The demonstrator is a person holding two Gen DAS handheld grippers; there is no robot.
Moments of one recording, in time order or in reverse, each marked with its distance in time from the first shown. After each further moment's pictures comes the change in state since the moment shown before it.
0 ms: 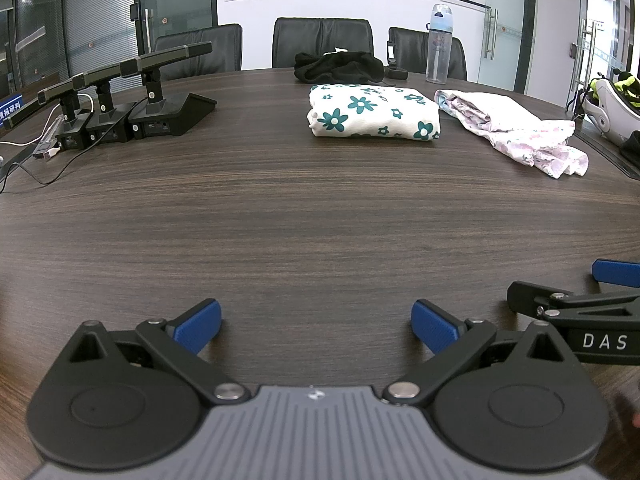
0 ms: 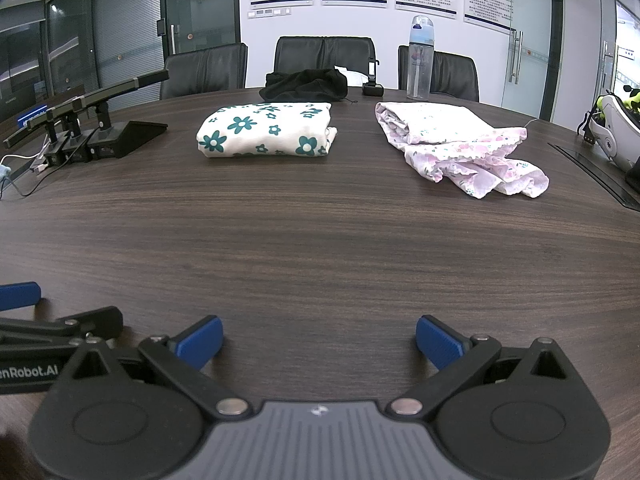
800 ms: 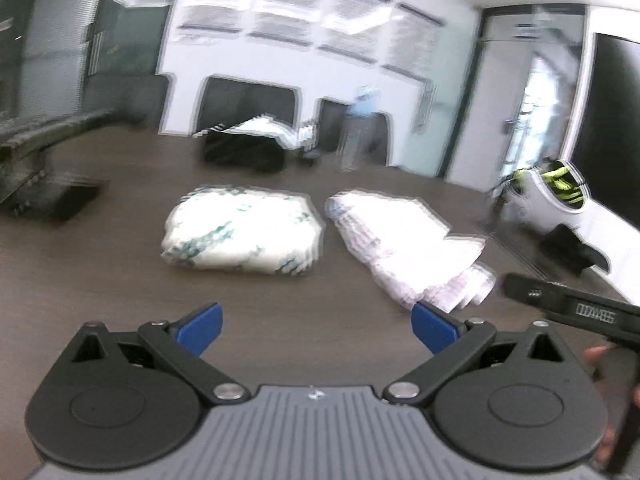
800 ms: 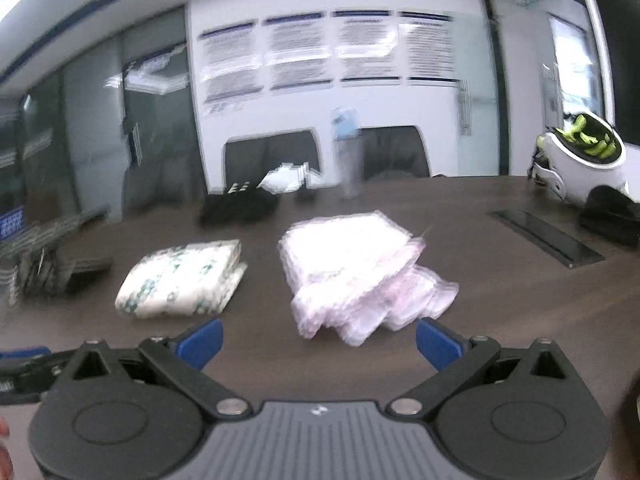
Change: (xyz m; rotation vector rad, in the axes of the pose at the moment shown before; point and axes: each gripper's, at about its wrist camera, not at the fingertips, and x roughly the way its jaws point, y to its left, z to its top) left arm 0.021 -0.080 0.111 -0.070 -0.161 -0.305; right arm -0.014 -0.140 0.087 0.176 -0.244 -0.031
